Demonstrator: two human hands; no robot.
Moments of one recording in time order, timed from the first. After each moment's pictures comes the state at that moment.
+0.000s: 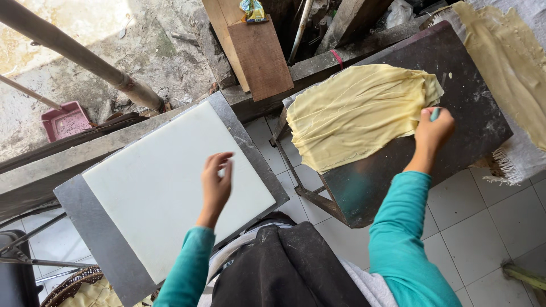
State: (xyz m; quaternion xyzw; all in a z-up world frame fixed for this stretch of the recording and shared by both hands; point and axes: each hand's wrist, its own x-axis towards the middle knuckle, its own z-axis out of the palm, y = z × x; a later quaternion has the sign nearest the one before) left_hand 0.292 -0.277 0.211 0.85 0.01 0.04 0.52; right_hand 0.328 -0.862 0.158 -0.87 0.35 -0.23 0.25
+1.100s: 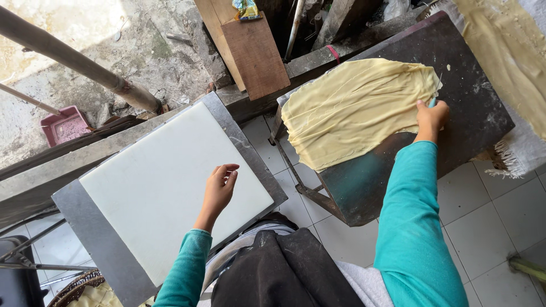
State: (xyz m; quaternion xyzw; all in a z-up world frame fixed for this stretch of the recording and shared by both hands) left_hand 0.283 -0.274 0.177 0.85 0.03 -0.13 0.51; right_hand 0.368 -0.923 0.101 -0.79 0.51 -0.11 0.31
